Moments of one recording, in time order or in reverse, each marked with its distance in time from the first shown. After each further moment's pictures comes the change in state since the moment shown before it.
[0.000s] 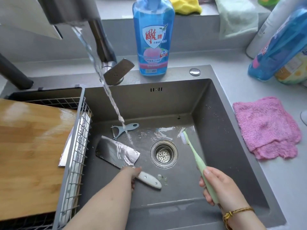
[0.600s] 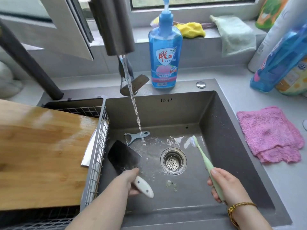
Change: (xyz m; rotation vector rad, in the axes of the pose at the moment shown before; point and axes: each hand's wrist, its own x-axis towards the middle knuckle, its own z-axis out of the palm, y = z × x) left_hand -0.055 -0.015 -0.030 -0.434 0.063 0.012; right_hand -0.003 0.002 0.000 -0.038 0.027 -0.066
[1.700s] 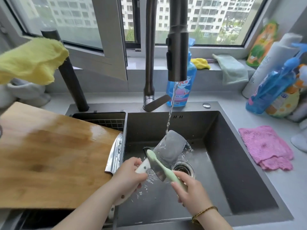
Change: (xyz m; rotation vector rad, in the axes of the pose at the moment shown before) left_hand -0.086 0.007 -0.103 0.434 -0.084 0.801; right_hand -0.055 -0.008 0.117 -0.540 -0.181 -0.475
